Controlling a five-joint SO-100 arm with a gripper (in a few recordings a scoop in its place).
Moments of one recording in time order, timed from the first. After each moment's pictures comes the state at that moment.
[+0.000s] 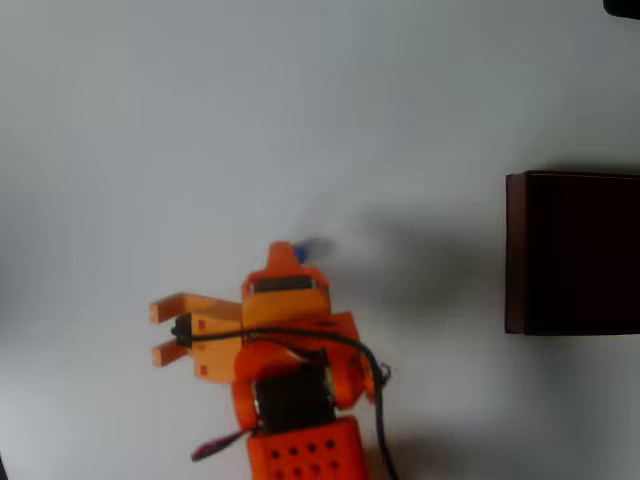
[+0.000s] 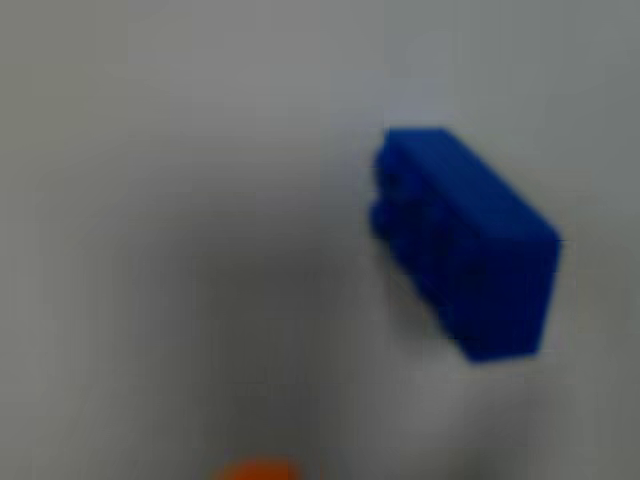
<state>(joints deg) -11.6 123.9 129.4 70.0 5.4</state>
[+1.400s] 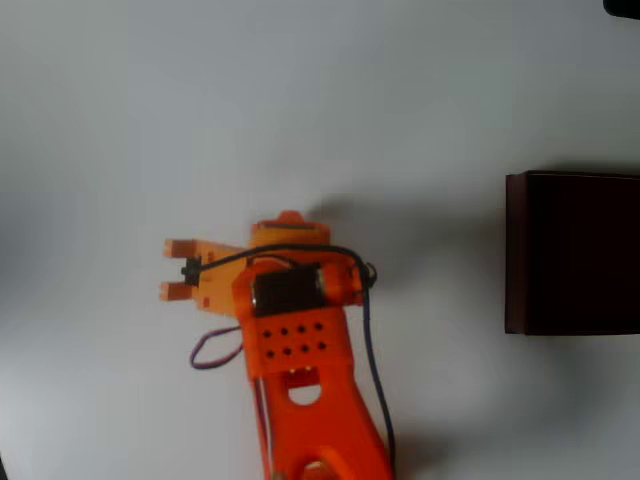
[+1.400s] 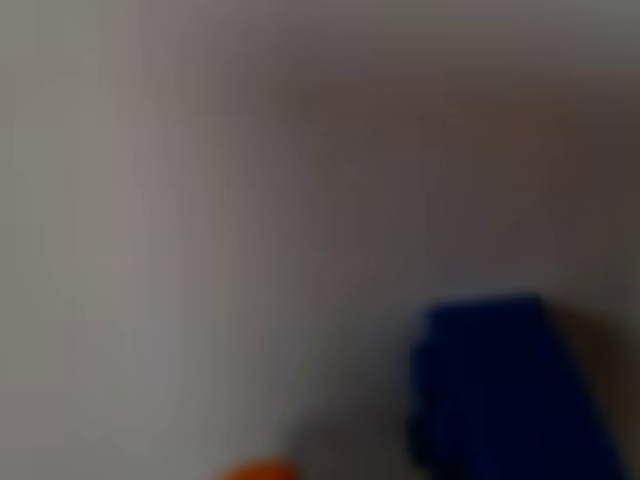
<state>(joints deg) -9.3 98.2 121.2 61.5 9.7</state>
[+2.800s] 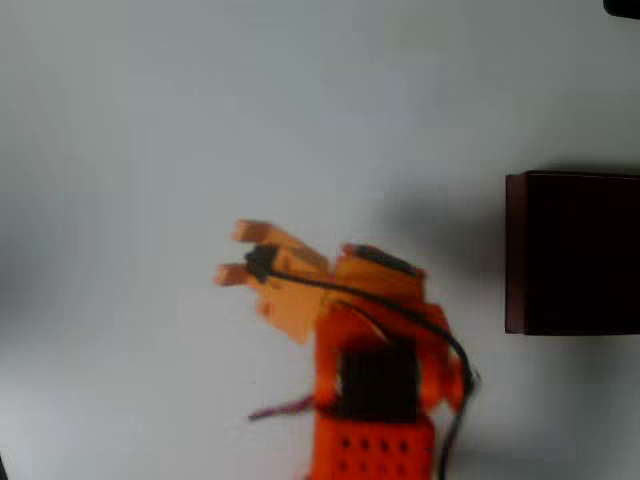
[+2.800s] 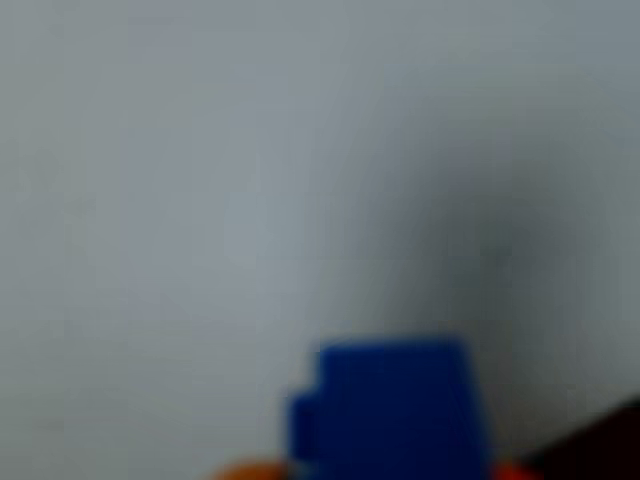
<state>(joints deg) 5.6 123.8 118.7 75.3 14.0</state>
